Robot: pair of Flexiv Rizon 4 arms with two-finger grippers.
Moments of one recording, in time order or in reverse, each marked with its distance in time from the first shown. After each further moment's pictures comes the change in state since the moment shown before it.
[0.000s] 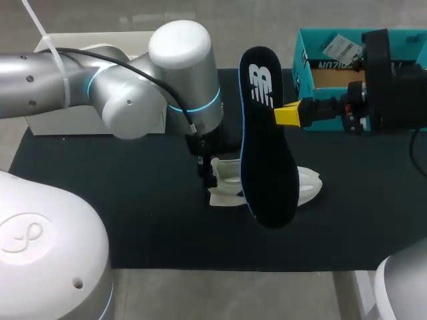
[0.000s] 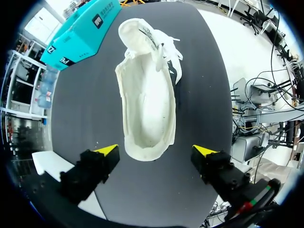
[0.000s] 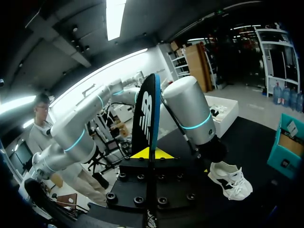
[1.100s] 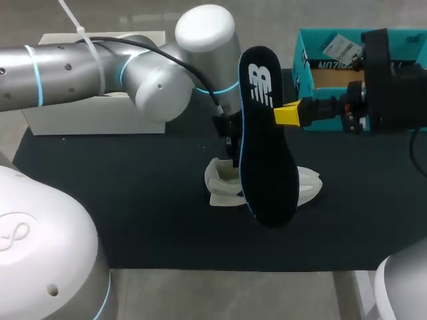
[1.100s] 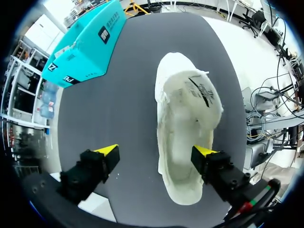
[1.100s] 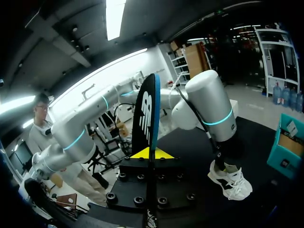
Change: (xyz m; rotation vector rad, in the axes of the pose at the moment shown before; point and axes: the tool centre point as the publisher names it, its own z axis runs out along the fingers) left arm -0.056 -0.074 0.016 0.077 -0.016 0.027; right arm 0.000 0.001 0.000 0.001 -0.003 0.000
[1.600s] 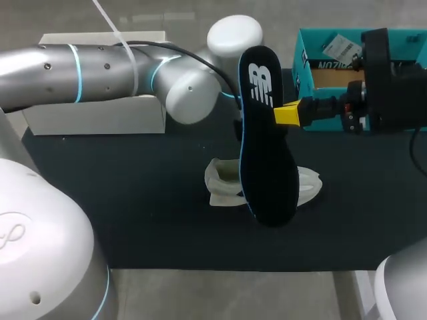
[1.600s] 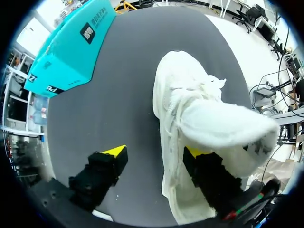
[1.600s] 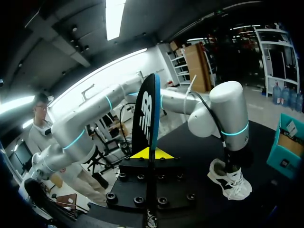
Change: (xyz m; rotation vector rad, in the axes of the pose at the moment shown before) left arm 0.000 -0.027 0.047 -0.024 0.066 0.055; right arm 0.000 0.000 0.000 0.001 -0.003 0.000
